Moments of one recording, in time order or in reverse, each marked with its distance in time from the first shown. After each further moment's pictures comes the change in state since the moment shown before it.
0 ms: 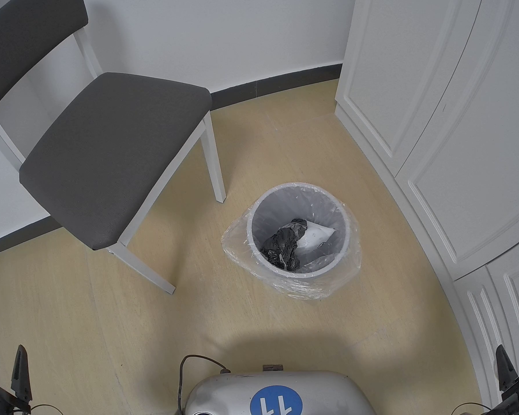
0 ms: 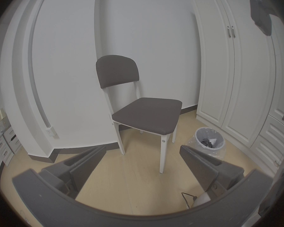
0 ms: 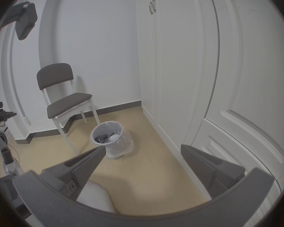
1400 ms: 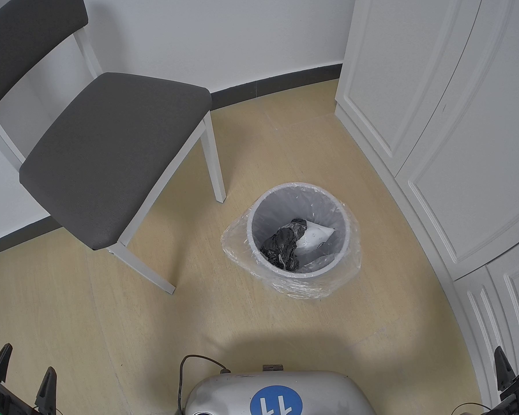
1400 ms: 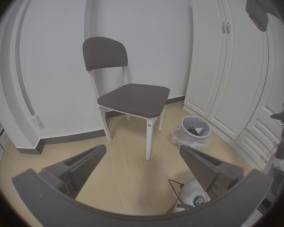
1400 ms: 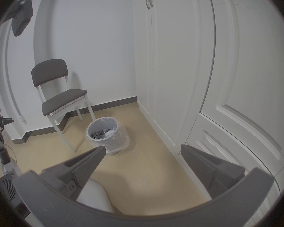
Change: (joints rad) left arm 0.000 0.002 0.074 0.041 -0.138 -0.041; right arm 0.001 0.001 0.000 0.044 -0.047 0.002
